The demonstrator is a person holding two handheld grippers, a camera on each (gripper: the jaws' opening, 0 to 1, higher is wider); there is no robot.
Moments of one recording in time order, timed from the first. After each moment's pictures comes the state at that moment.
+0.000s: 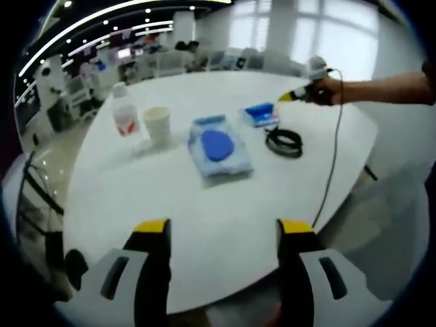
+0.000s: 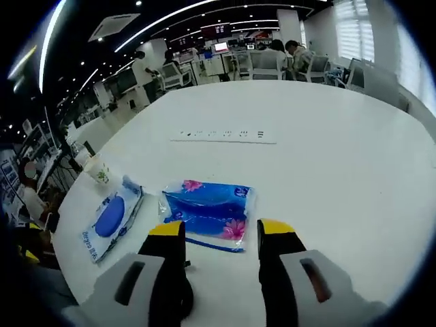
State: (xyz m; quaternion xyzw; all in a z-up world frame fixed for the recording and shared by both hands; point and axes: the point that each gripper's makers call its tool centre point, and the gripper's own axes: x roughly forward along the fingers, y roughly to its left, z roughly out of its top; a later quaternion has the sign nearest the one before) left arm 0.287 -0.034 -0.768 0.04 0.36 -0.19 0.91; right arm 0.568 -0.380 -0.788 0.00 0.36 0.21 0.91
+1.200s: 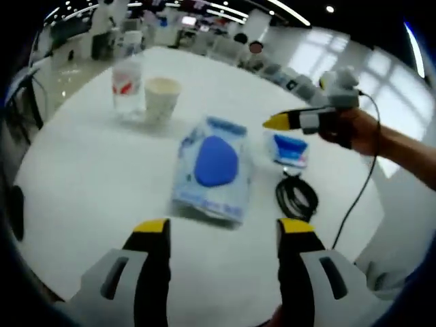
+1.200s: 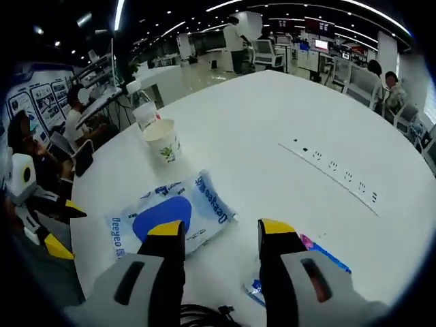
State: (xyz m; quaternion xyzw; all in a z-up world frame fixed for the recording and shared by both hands) left arm 0.372 -0.106 -0.820 -0.18 0.41 -0.05 0.89; right arm 0.557 -0.186 -0.796 -0.15 0.36 0.46 0.80
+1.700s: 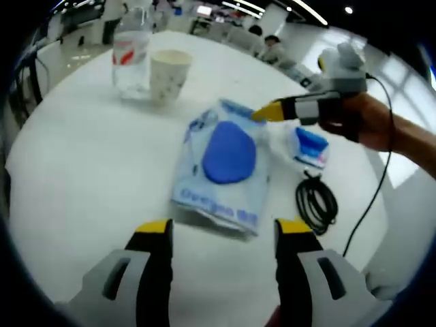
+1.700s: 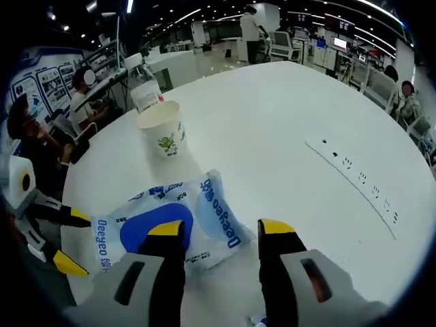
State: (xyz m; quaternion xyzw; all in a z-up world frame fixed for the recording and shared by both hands) left arm 0.400 -0.107 -0.849 -0.21 0.42 -0.02 0.88; right arm 0.576 -0.157 -0.837 -0.20 0.38 0.48 0.77
